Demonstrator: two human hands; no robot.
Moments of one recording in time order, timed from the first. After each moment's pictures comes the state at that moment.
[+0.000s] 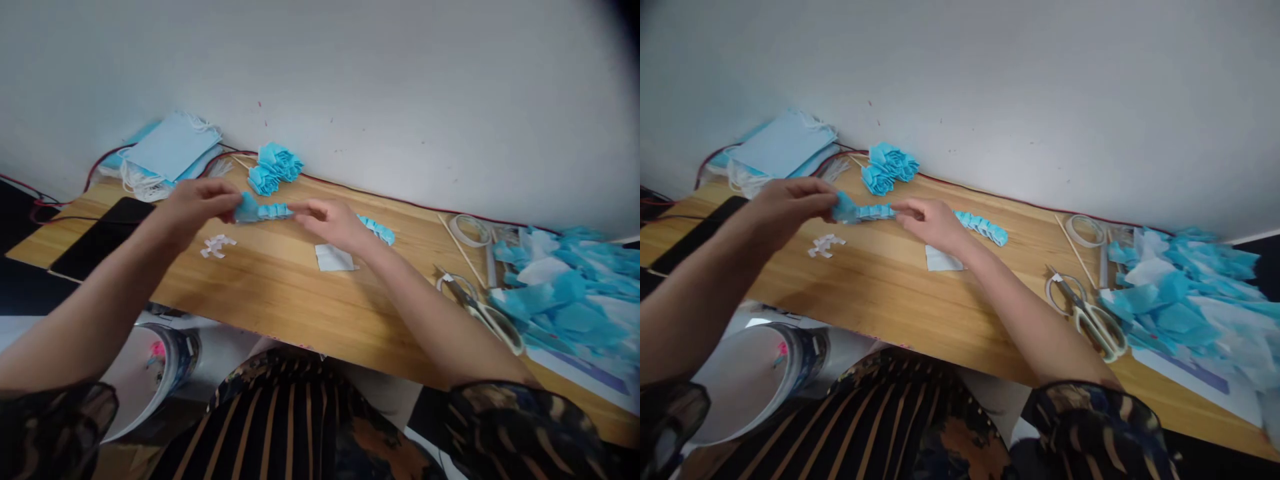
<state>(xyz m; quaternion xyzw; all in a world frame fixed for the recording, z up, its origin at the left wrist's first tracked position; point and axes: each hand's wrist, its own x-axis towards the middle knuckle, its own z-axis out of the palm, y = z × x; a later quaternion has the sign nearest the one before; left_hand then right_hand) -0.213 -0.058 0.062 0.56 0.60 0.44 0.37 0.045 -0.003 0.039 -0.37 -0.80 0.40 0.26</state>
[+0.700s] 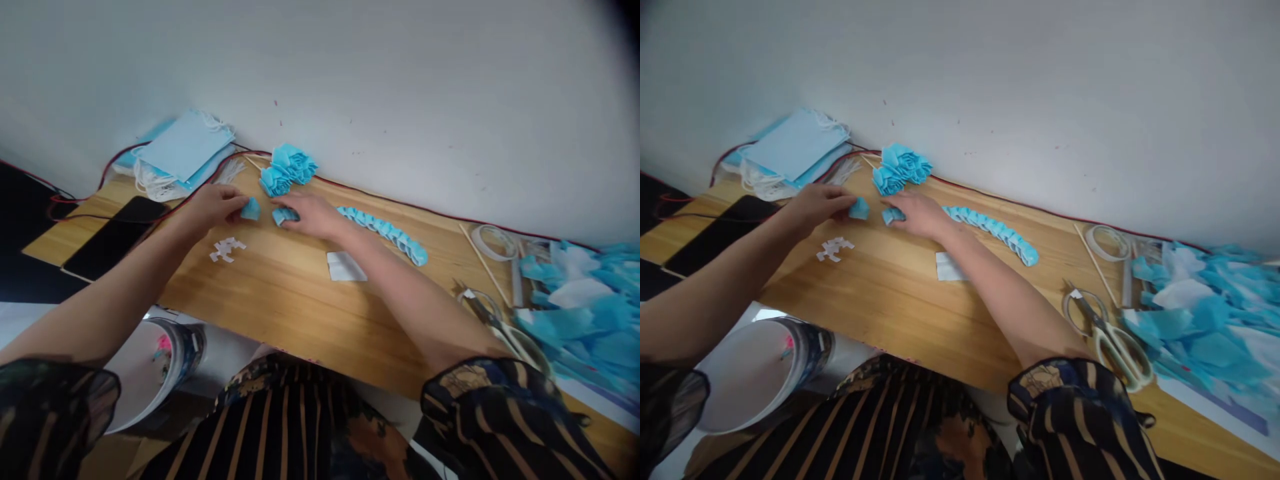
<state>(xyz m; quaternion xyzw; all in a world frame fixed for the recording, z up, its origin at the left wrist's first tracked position) -0.244 -0.014 0.022 0.51 0.69 0.35 0.37 -0.012 0.058 0.009 -0.27 -0.94 0.17 0.09</state>
